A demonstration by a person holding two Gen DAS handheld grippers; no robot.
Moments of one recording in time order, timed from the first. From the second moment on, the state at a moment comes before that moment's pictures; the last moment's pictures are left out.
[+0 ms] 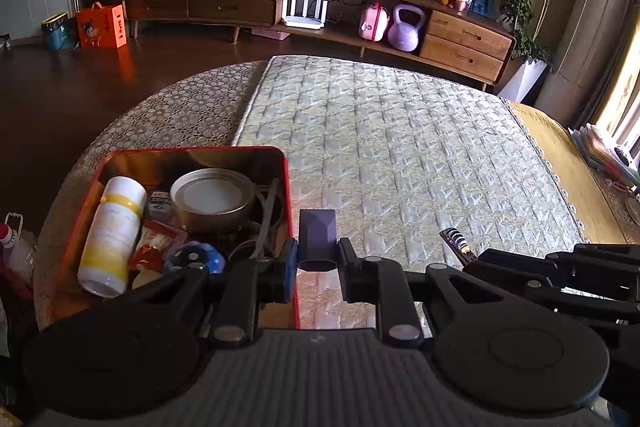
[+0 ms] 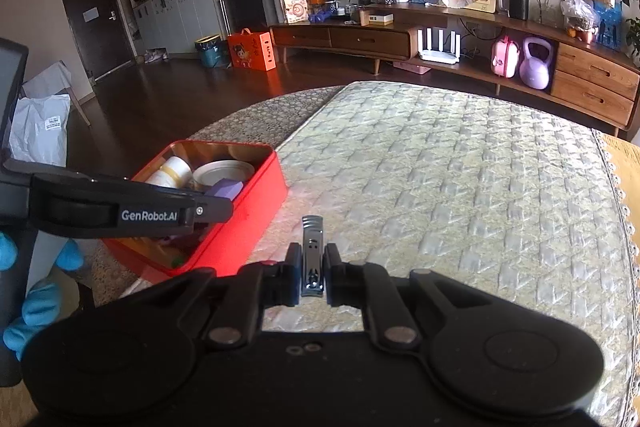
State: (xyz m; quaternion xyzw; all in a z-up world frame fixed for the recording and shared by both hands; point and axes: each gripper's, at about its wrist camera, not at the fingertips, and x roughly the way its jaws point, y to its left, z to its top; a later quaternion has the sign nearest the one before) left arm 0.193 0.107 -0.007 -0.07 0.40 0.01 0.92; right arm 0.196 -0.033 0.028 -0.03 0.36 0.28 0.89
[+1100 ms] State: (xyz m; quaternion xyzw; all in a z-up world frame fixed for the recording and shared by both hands) left arm 0.183 0.224 -0.027 -0.08 0.41 0.08 0.90; right arm 0.193 0.090 0.011 -0.08 0.38 0.37 0.84
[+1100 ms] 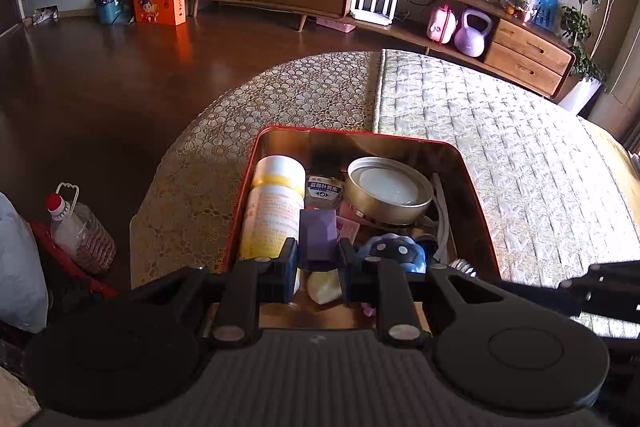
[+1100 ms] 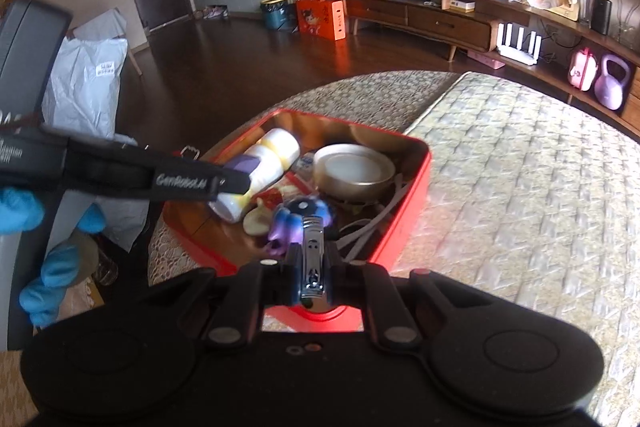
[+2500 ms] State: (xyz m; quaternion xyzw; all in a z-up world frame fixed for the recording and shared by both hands) left arm 0.193 0.223 -0.038 -0.10 0.42 0.07 0.90; right arm 0.193 0.083 0.011 -0.07 0.38 0.38 0.84
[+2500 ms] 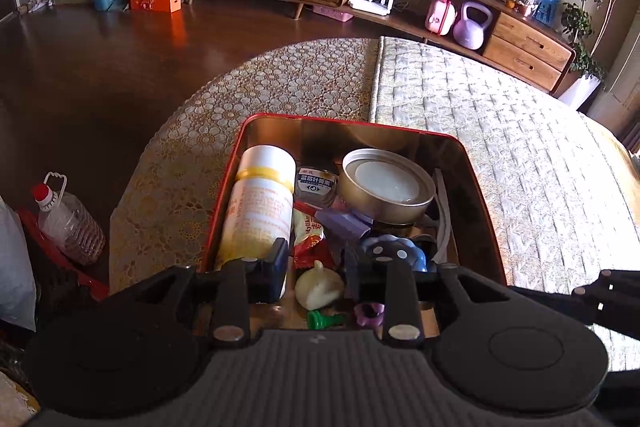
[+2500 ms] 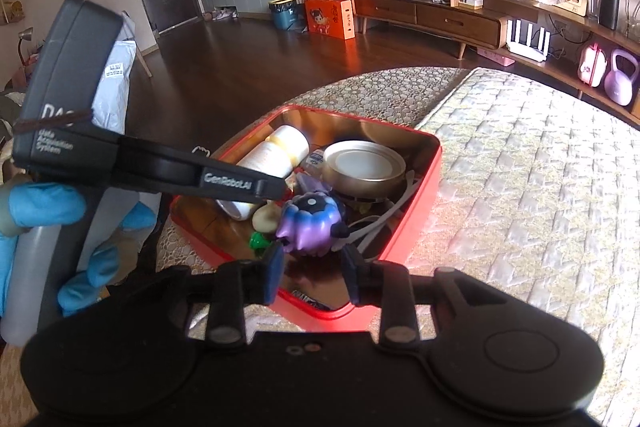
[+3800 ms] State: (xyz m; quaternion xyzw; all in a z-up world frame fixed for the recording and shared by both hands) left arm 0.091 0.168 0.012 -0.05 0.31 0.08 0.95; right arm 0.160 0.017 0.049 0.00 0.28 0.38 0.88
